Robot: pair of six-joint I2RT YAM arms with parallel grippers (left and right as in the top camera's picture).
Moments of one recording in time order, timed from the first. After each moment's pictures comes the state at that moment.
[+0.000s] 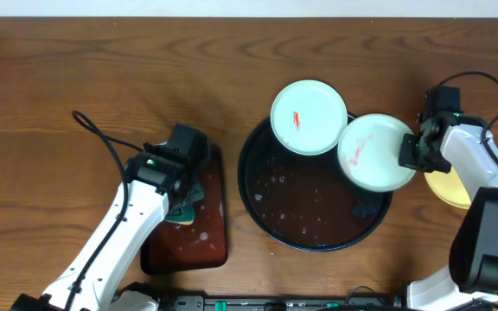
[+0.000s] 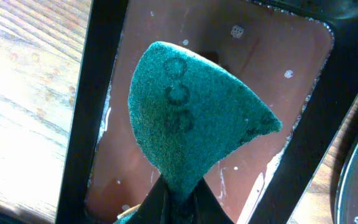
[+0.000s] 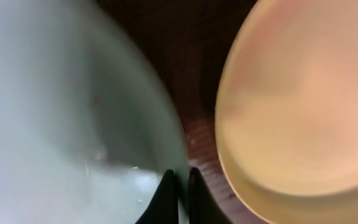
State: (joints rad) left arm -0.35 1.32 0.94 -1.07 -0.19 -0.72; right arm -0.13 1.75 1.11 -0.78 0.14 0.16
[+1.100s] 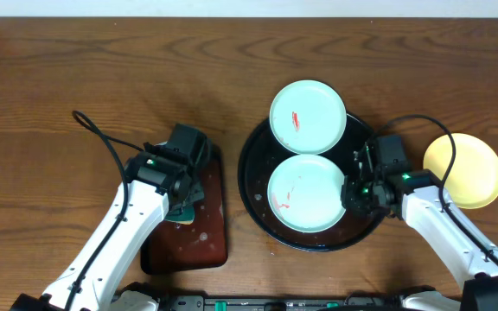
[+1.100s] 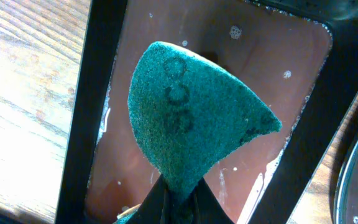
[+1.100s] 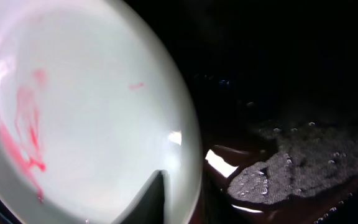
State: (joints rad) left arm -0.35 1.32 0.94 -1.07 -0.19 -0.72; right arm 0.22 1.40 0.70 -0.62 -0.23 0.39
